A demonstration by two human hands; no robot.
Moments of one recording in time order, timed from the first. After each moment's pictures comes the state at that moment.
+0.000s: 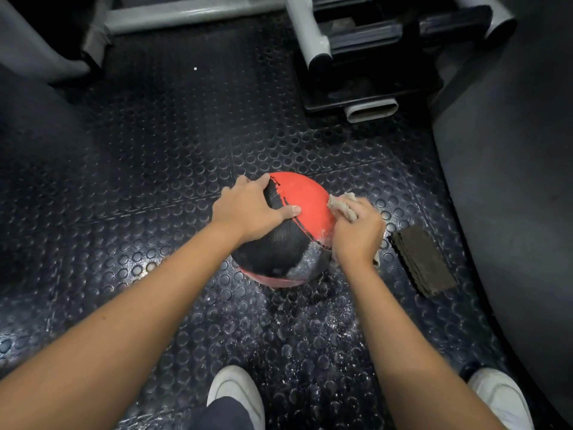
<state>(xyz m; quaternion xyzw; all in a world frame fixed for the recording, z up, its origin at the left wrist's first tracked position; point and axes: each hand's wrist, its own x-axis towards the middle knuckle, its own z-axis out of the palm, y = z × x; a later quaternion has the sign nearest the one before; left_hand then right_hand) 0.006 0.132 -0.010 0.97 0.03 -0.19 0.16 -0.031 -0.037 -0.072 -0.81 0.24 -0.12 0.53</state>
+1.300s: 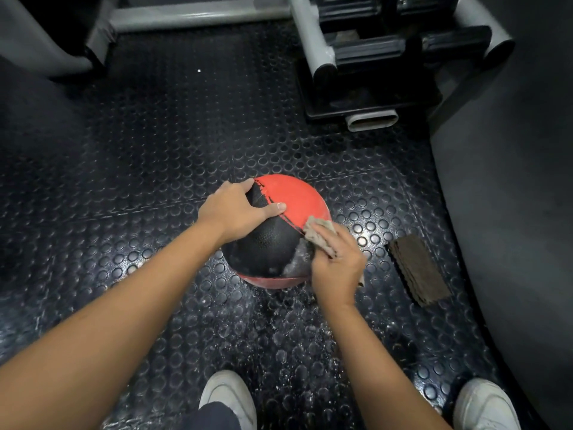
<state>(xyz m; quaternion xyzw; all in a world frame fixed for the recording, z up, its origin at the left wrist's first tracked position) 0.014 0.163 -0.025 0.94 0.09 -0.19 0.25 -0.072 -0.012 -0.092 -0.82 0.10 -0.22 0.52</state>
